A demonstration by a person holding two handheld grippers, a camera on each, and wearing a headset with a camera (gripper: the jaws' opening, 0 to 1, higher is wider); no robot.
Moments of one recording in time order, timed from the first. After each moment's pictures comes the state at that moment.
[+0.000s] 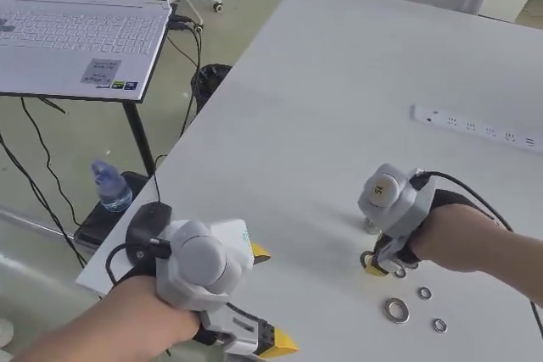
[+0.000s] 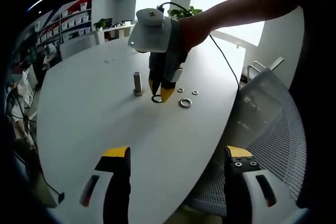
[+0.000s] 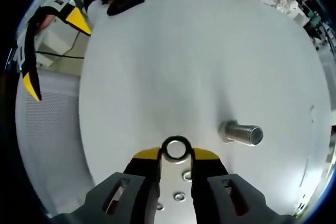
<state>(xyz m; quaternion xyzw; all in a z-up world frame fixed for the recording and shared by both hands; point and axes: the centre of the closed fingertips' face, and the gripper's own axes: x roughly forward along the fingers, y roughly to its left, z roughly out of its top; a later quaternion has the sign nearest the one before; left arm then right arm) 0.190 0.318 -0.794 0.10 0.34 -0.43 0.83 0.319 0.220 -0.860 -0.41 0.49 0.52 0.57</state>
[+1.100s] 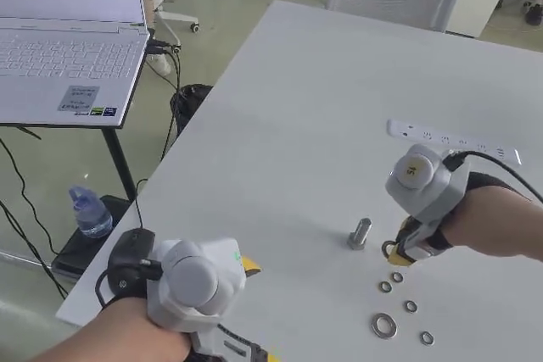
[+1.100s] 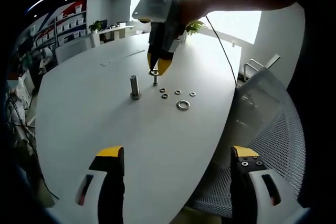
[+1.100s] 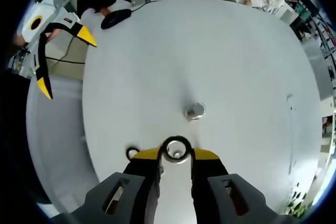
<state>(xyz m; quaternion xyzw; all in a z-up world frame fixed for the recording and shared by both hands) 0.194 0.314 -0.788 0.11 0.34 -0.44 0.82 0.356 0.189 -0.801 -0.41 0.48 0.50 0.60</state>
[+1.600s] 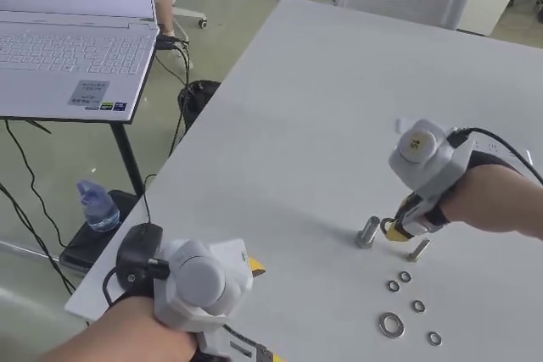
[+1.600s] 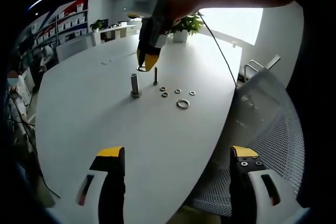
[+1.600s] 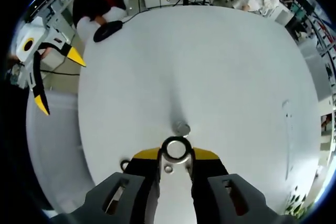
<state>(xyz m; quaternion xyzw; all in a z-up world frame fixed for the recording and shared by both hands) 0.192 0.318 -0.790 0.10 0.34 -0.44 0.83 0.368 0.215 -0.789 -0.39 0.47 0.49 0.62</state>
